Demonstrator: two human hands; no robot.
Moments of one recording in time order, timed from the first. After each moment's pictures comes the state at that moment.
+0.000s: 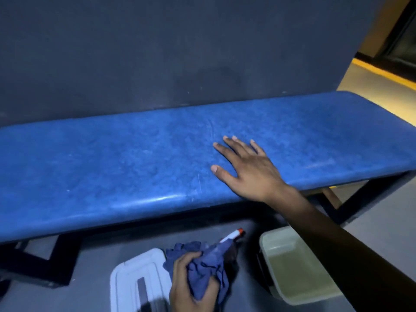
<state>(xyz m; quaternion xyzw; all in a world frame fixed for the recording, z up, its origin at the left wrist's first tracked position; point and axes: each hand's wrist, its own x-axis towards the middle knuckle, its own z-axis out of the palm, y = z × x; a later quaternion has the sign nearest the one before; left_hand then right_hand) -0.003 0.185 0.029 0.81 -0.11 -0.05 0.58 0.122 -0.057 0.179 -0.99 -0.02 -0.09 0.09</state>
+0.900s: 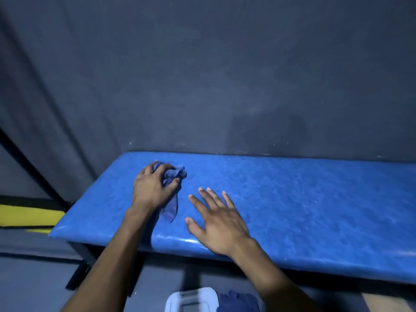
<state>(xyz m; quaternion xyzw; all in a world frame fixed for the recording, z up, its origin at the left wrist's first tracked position) 0.277 0.386 0.213 0.96 -0.01 0.16 0.22 0.198 0.181 0.180 -0.97 -0.19 -0.07 0.13</state>
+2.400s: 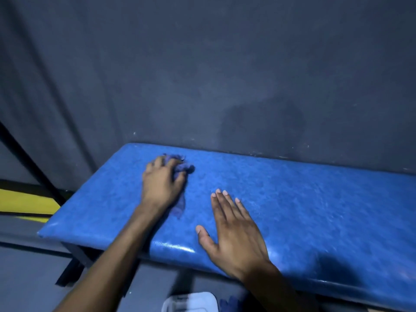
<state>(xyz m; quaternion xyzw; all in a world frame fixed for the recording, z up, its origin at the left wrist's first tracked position) 0.302 0.386 0.200 0.96 -0.02 0.19 0.23 0.192 0.187 0.174 -0.97 -0.16 -0.14 0.12</state>
